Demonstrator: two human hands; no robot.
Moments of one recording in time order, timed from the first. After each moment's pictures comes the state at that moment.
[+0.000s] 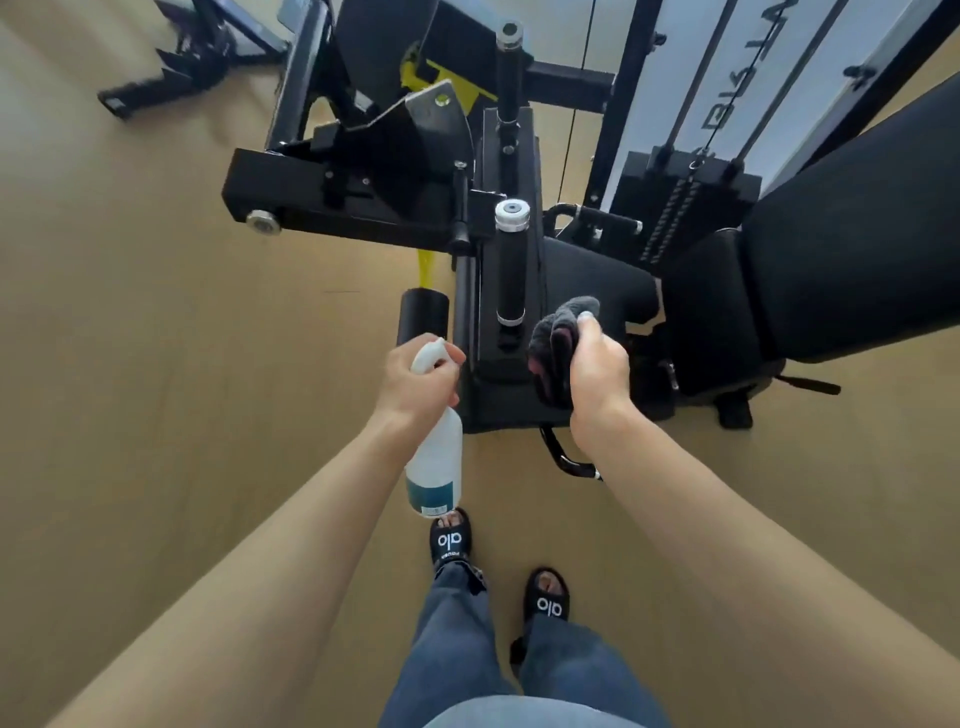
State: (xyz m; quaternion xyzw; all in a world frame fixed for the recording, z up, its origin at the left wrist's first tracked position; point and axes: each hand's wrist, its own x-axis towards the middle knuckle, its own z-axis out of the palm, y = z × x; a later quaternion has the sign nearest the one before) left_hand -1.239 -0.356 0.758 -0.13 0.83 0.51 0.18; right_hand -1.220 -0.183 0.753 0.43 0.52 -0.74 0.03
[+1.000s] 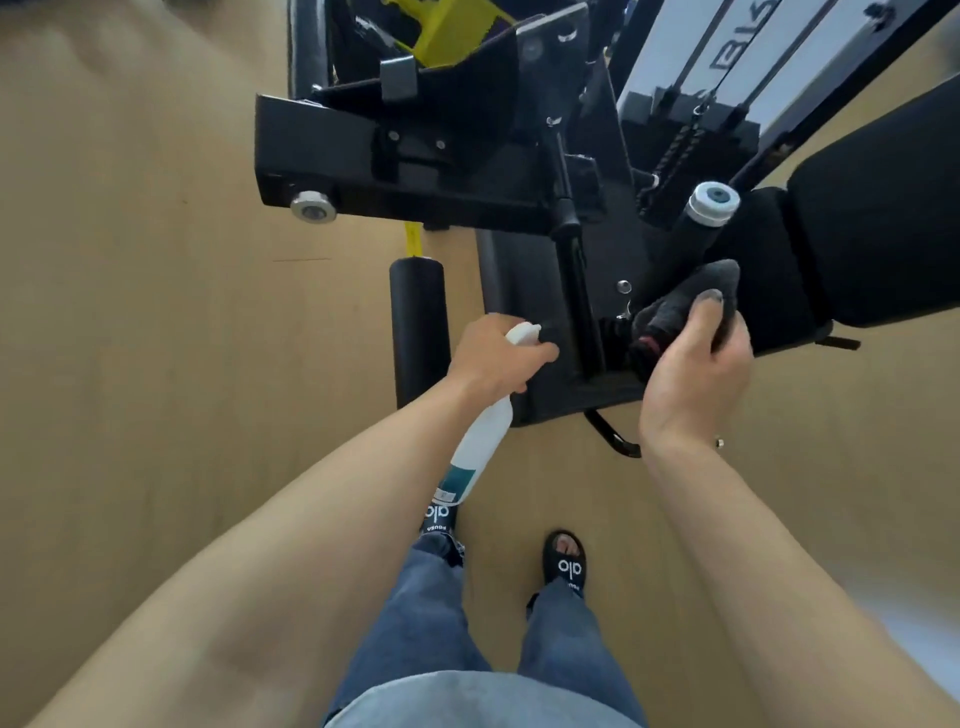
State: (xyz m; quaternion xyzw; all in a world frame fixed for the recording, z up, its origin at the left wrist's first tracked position) left_hand -1.354 -0.414 0.677 0.01 0.81 0.48 0.35; right_hand -1.263 -0.291 0.749 0.49 0.64 -0.51 -0.29
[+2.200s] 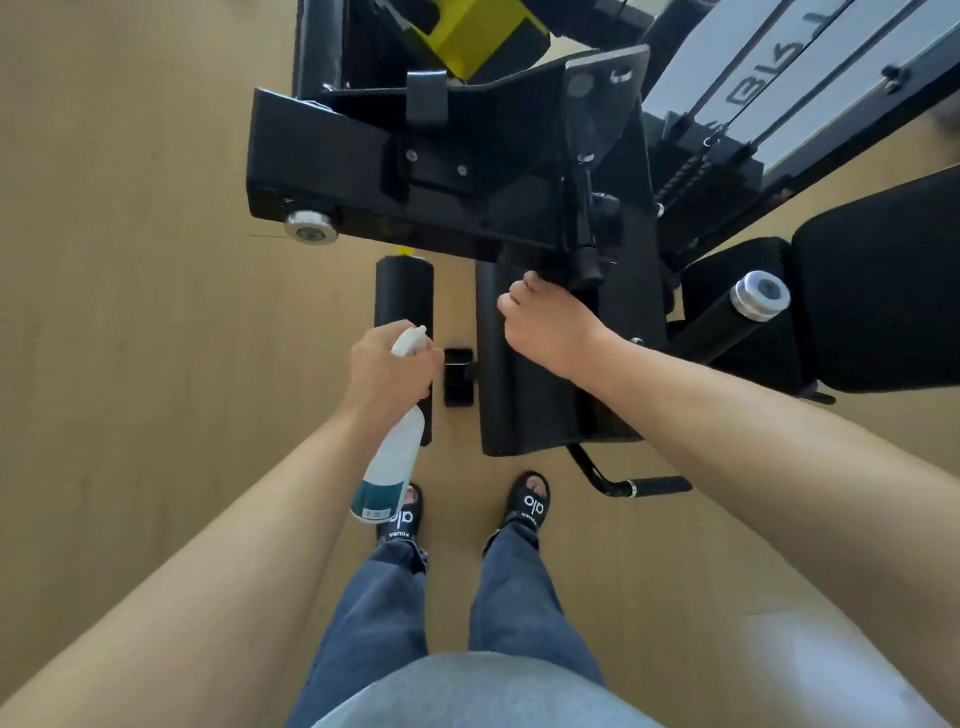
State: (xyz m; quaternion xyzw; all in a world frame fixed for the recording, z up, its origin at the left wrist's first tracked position) left_hand -1.408 -0.484 0.651 -0.12 0.81 0.50 0.27; right_hand -1.420 -0.283 0.673 -0.34 0.84 0.39 0.19
